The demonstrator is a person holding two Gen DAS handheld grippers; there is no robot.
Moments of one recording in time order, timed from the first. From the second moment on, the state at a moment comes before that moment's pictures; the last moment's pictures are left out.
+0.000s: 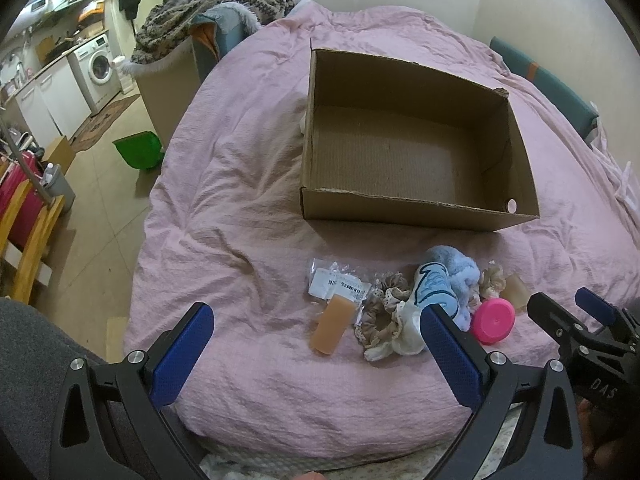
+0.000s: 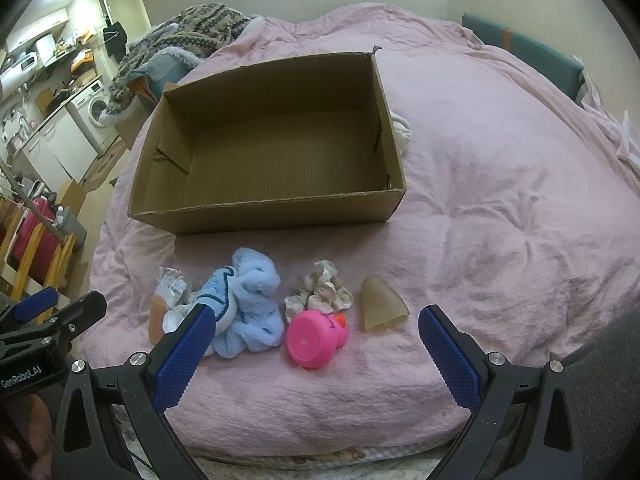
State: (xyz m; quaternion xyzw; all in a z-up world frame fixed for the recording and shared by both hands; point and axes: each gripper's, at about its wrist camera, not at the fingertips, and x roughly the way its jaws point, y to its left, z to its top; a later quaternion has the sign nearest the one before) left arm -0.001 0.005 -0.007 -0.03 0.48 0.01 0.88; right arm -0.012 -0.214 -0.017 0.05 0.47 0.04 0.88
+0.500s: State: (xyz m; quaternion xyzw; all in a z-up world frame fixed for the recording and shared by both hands) left arm -0.001 0.006 -0.007 -0.03 0.48 0.02 0.88; right arm -0.011 -0.216 -0.017 0.05 0.48 0.04 0.88
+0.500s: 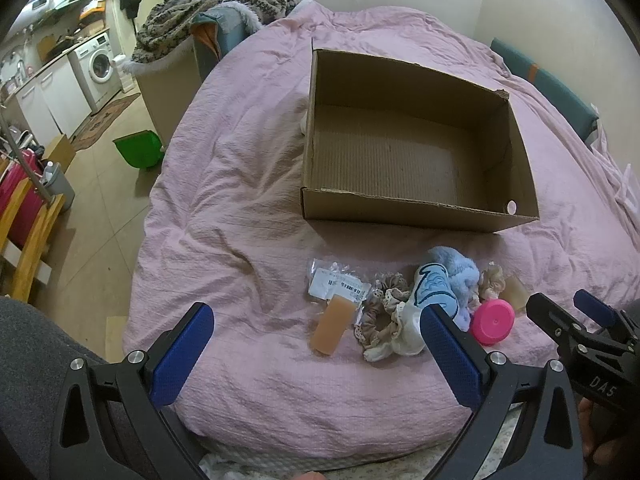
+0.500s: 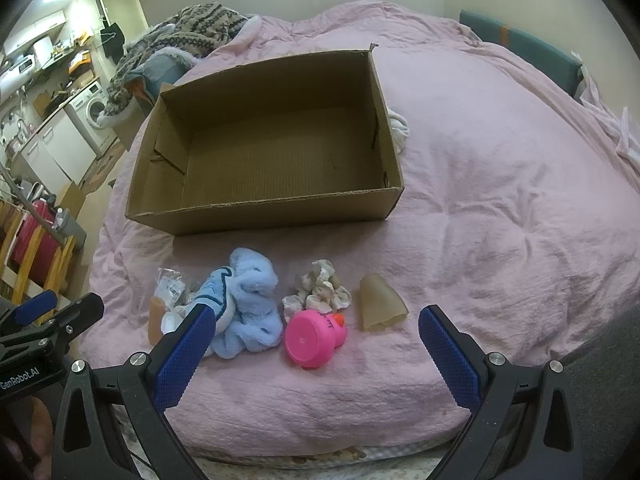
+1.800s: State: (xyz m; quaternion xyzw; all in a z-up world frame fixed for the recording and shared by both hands) left arm 0.013 0.009 -0.001 -0.02 0.50 0.01 0.87; right arm 0.006 -0.232 -0.008 0.09 0.49 0.05 0.86
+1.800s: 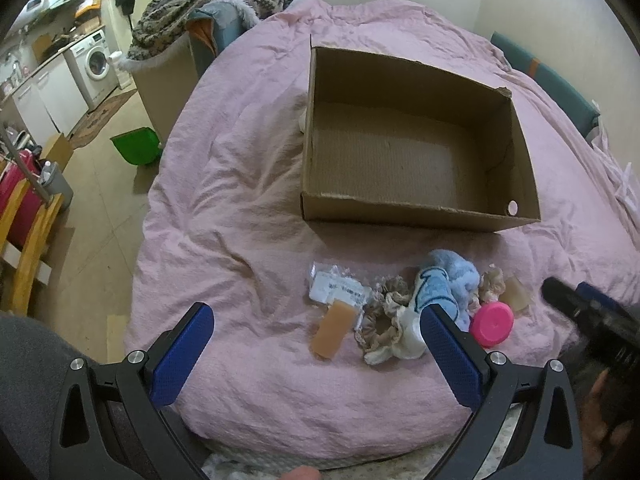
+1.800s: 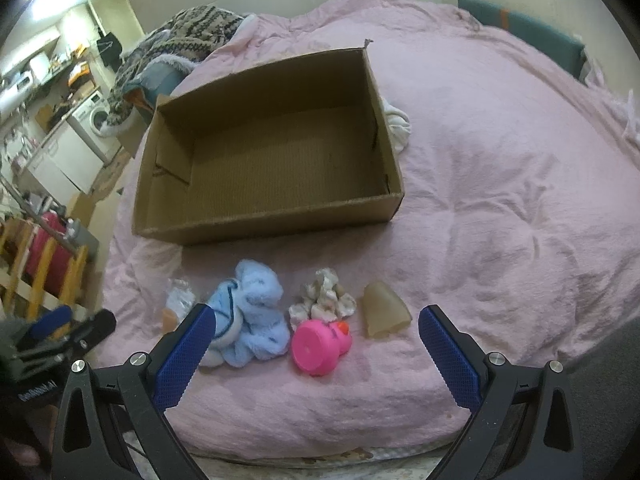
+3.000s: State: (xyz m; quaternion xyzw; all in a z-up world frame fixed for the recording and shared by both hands) left arm 0.072 0.027 -0.079 -0.06 0.65 -0.03 0.76; right arm 0.073 -0.259 -0.073 0.14 0.61 0.04 0.78
